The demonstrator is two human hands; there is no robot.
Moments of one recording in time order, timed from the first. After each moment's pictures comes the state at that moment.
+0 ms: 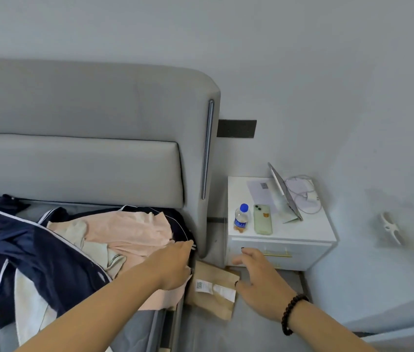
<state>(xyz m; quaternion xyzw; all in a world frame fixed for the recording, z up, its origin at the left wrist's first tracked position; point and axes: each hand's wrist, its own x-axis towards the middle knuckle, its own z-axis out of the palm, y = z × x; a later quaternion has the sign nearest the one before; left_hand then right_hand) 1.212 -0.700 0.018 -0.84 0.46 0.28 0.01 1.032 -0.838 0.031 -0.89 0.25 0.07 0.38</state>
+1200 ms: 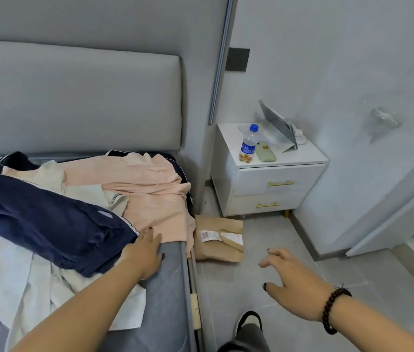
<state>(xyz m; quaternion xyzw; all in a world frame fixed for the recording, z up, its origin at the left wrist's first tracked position) 1.294 -0.496 -0.329 -0.85 0.48 0.17 0.11 0.979 -0.612 -0.201 -0.89 0.37 0.12 0.25</state>
